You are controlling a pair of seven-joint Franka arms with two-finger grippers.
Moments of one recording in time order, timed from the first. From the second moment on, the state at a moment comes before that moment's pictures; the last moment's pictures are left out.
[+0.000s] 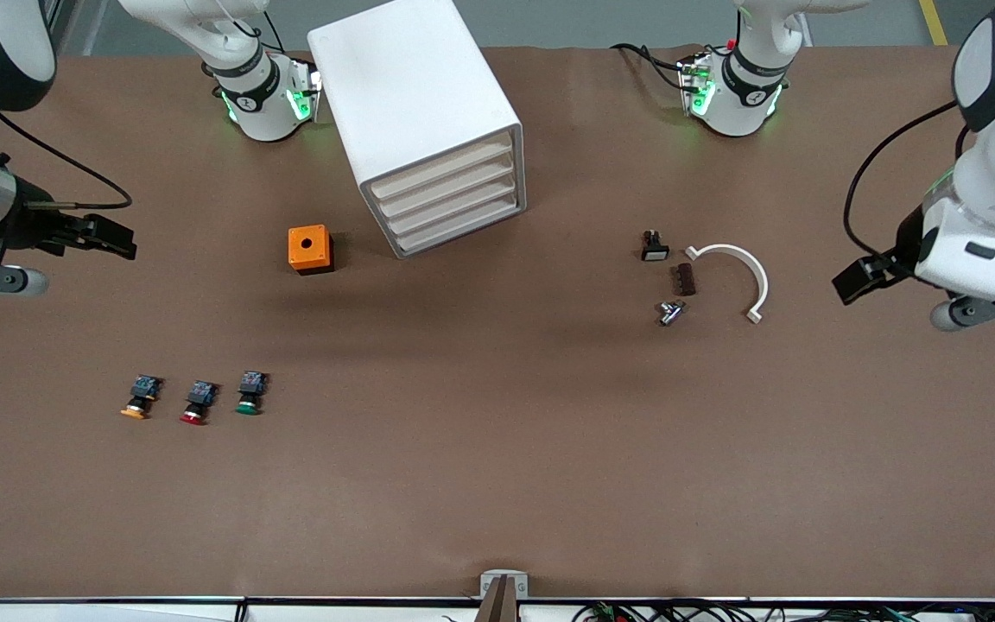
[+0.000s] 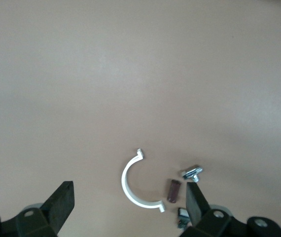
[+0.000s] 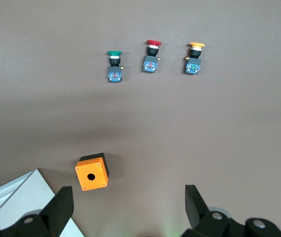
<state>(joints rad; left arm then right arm) -0.01 0.12 -0.17 -1.51 0.15 1.62 -0.41 0.07 0.06 -0.04 -1.59 -0.02 1.52 0.09</state>
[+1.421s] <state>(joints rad) 0.12 -0.15 -0.18 -1.72 0.05 1.55 -0.08 0.03 0.10 -0.03 -1.52 -0.02 1.56 -0.04</state>
